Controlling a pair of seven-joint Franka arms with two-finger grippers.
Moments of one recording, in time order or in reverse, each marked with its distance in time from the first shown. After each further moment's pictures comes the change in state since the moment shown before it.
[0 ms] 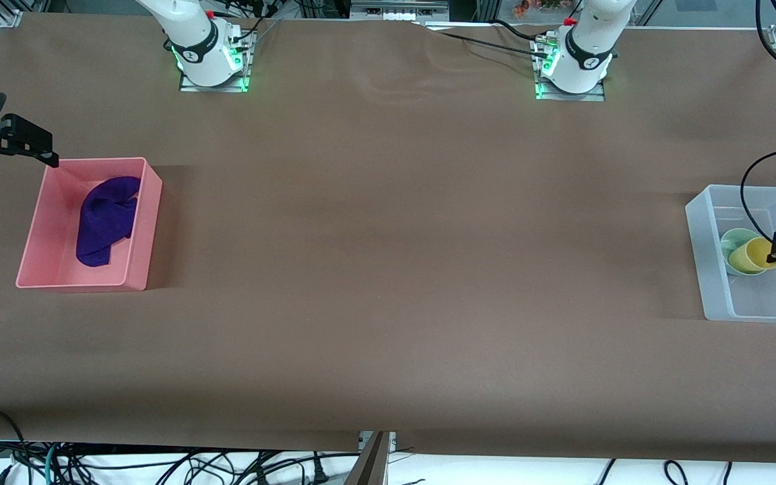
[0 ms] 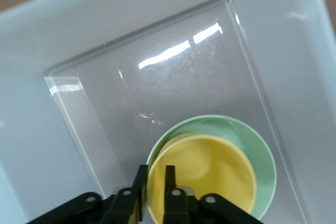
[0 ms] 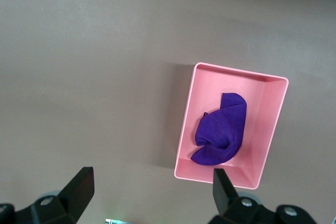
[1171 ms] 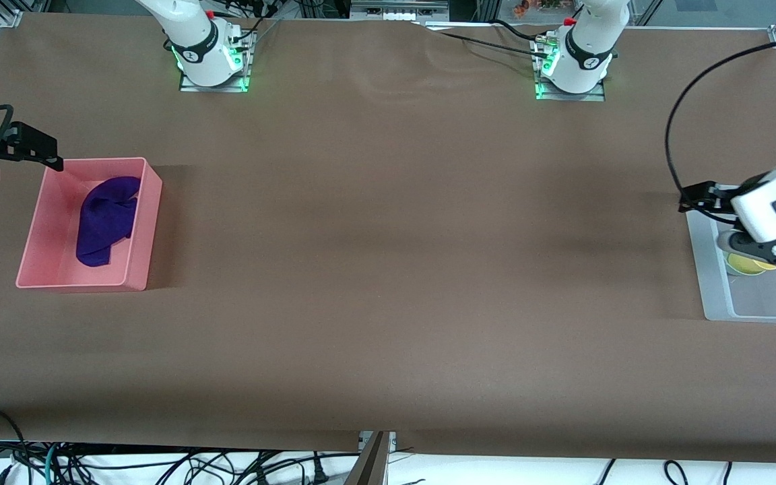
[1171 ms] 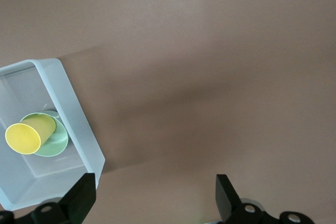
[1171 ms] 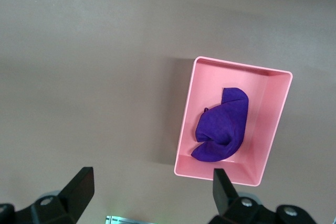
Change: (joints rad) left arm -0.357 -0.295 -0.306 0.274 -0.031 -0.854 -0.658; right arm -0.007 0.015 0.000 -0.014 0.000 0.002 0.000
